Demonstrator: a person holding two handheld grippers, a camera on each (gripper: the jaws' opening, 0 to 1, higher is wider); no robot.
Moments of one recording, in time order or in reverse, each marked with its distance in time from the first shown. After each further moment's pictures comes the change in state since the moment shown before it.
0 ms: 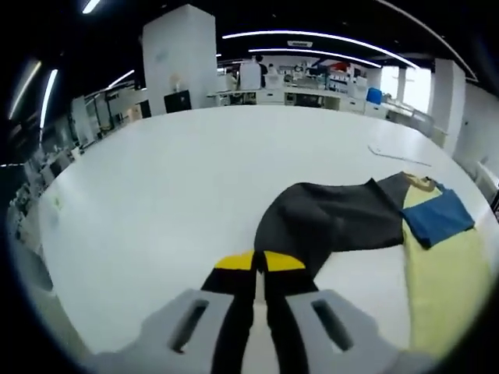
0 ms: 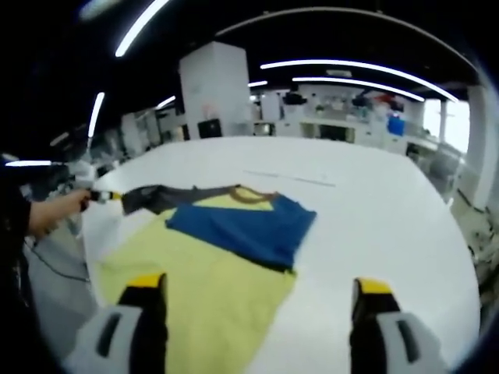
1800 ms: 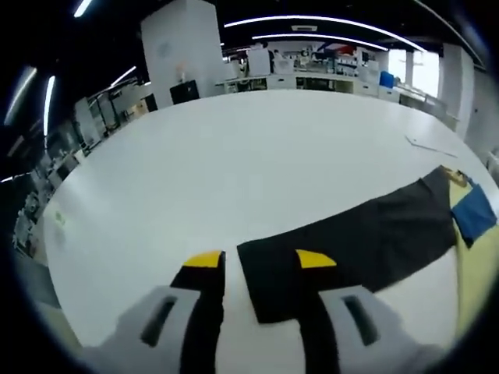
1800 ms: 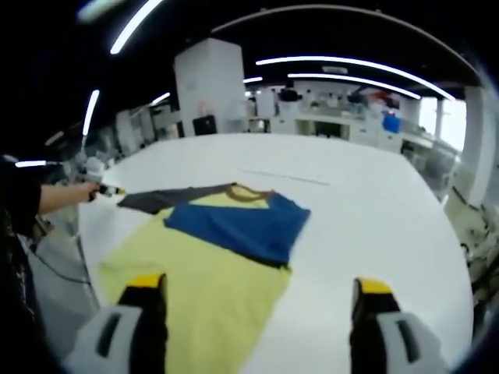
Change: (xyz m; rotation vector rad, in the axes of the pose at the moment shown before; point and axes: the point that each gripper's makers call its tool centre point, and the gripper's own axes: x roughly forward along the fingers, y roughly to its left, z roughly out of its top) left arm 0.049 0.074 0.005 0.028 0.067 0.054; right arm -0.011 -0.003 0.003 0.013 0.023 -0.039
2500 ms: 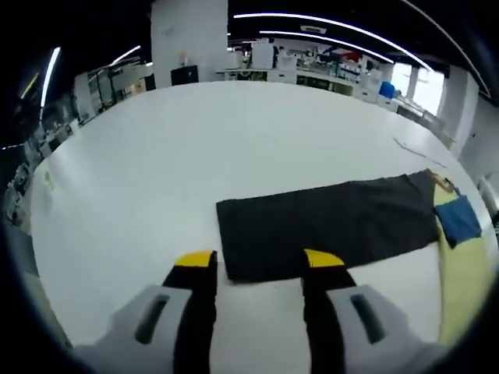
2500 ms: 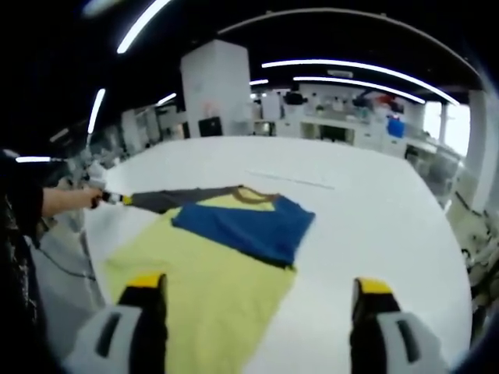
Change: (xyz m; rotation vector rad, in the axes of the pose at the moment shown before) left arm -0.008 -0.024 -0.039 -0.125 0.054 -0.073; right arm -0.011 0.009 0.000 -0.025 -0.015 0.024
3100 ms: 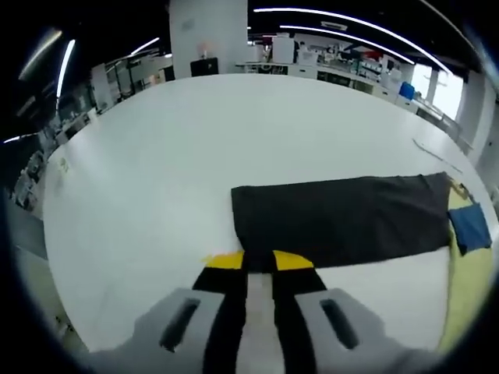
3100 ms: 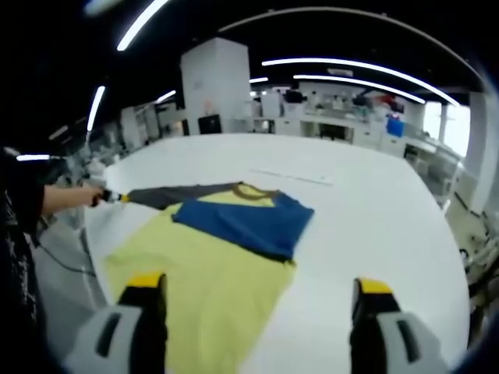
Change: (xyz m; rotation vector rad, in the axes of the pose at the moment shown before) left arm -0.010 0.002 -0.009 -0.029 0.036 0.115; right arm -0.005 0.000 -0.007 -0.006 0.018 -0.009
